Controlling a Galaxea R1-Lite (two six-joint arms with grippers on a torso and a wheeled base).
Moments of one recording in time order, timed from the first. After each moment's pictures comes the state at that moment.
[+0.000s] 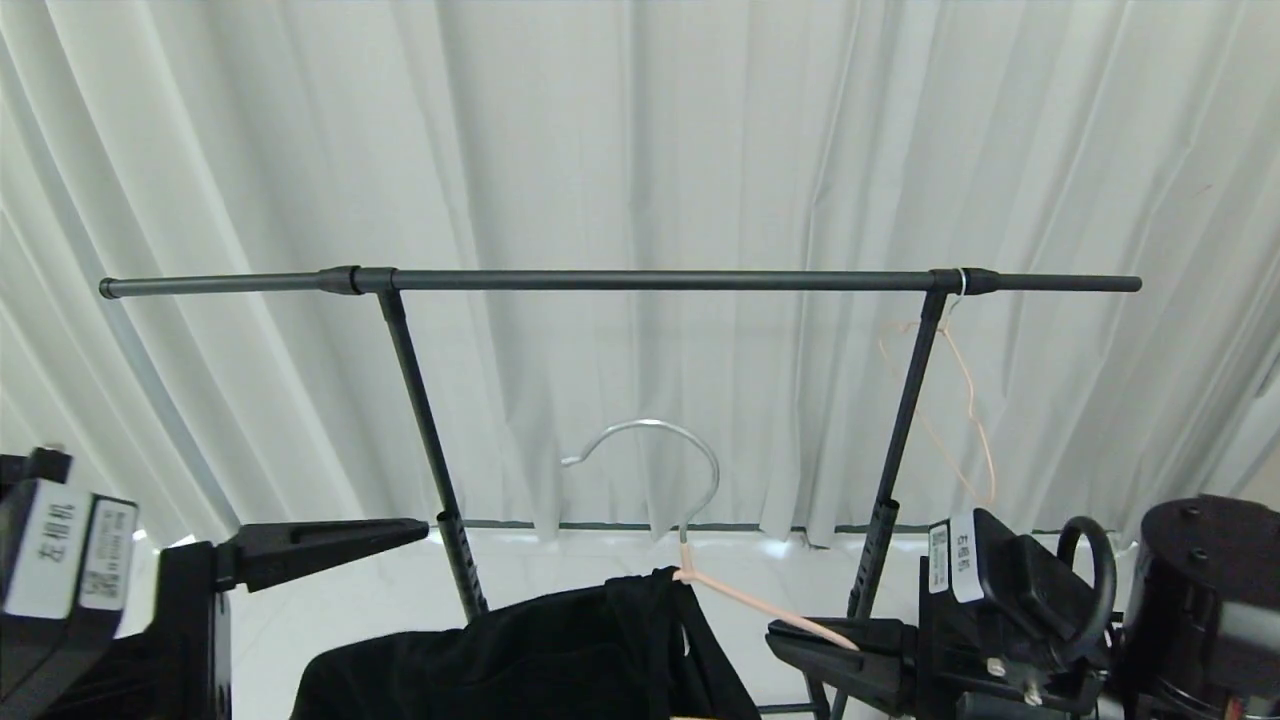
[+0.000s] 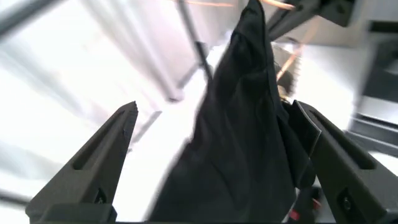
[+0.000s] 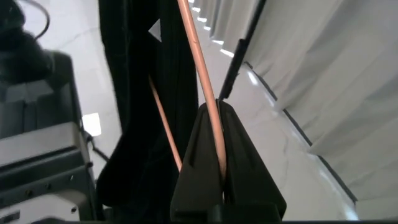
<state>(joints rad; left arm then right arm) -0.63 1.00 -0.50 -0.19 -0.36 0.37 0.96 1.53 -0.38 -0.92 0.28 -0.12</state>
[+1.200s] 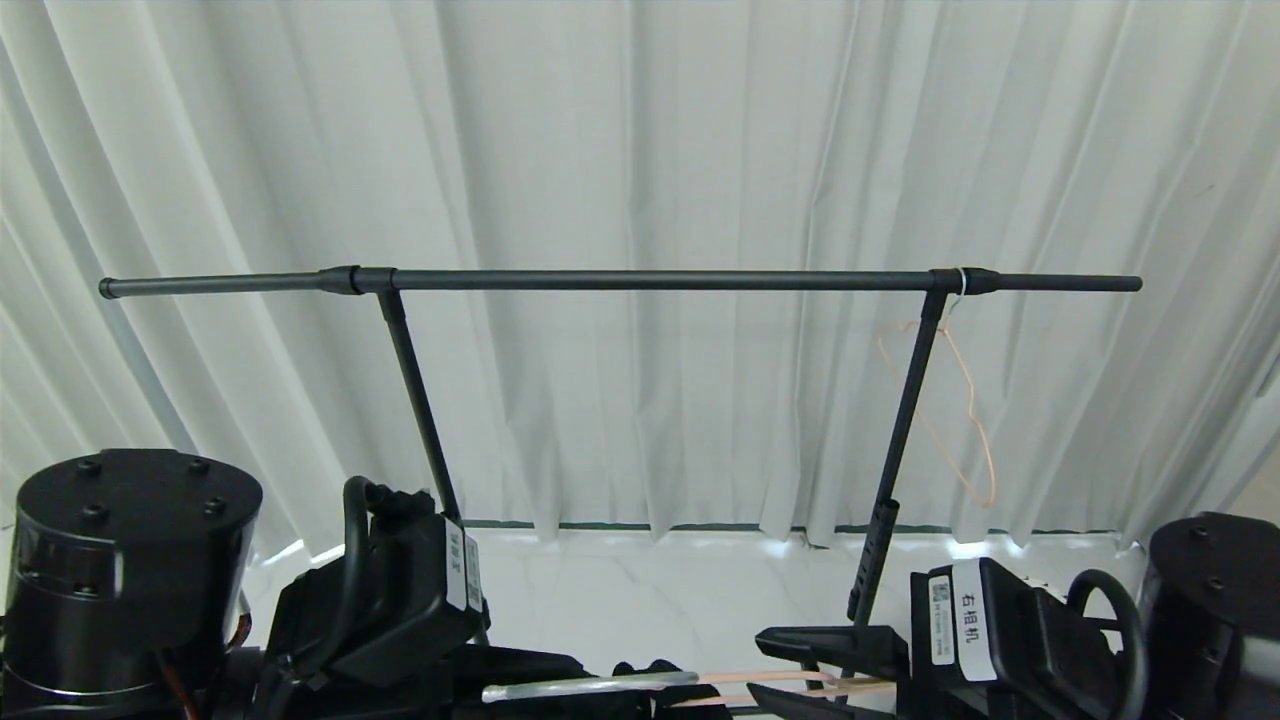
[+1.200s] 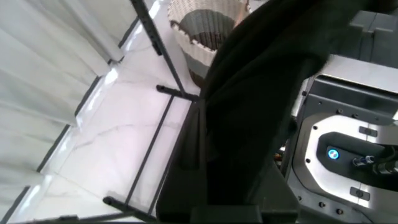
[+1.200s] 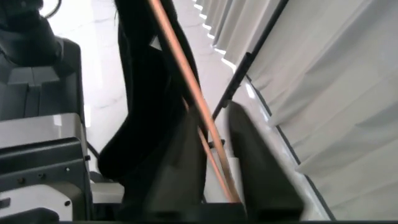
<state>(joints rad) -0.69 1.28 -0.53 -0.19 -0.43 0.36 1.01 1.53 -0.38 -0.93 0.28 -0.23</state>
